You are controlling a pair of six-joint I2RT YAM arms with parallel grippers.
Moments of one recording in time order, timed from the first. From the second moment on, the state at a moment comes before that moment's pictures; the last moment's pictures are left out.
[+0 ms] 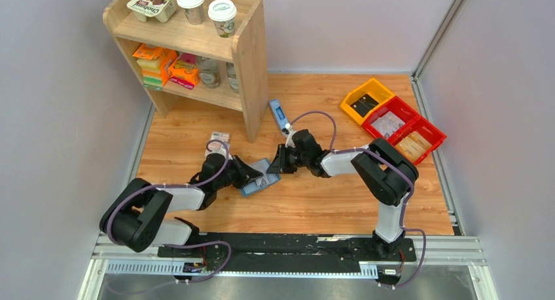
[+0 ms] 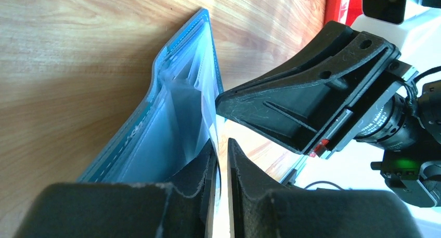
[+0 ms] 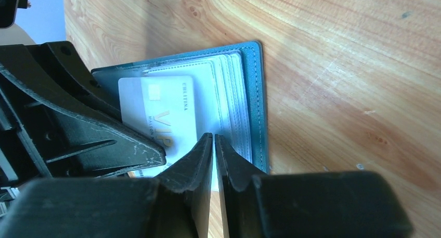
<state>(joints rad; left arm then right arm) -0.47 1.37 0.22 0.64 0.33 -1.14 0.73 1.89 0.87 0.36 -0.42 0.75</state>
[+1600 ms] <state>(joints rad) -0.49 0.82 0.24 0.58 0.02 -1.30 0.72 1.41 0.68 0.65 -0.35 0.98</state>
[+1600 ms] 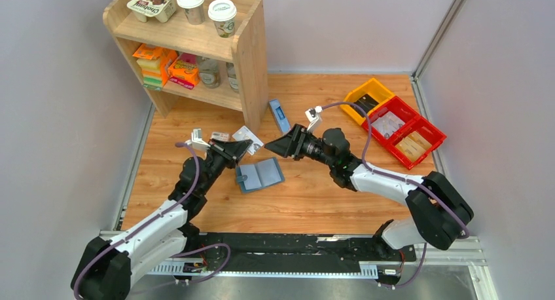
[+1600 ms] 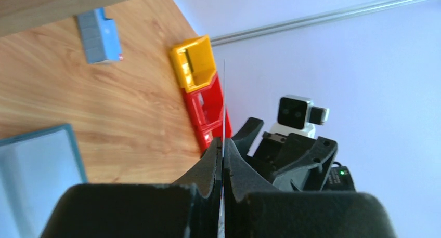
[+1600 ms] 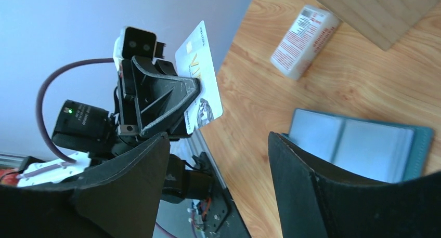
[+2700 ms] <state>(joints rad) -0.57 0.84 0.24 0.70 -0.05 -1.27 0.60 1.39 0.72 0.58 -0.51 0.91</state>
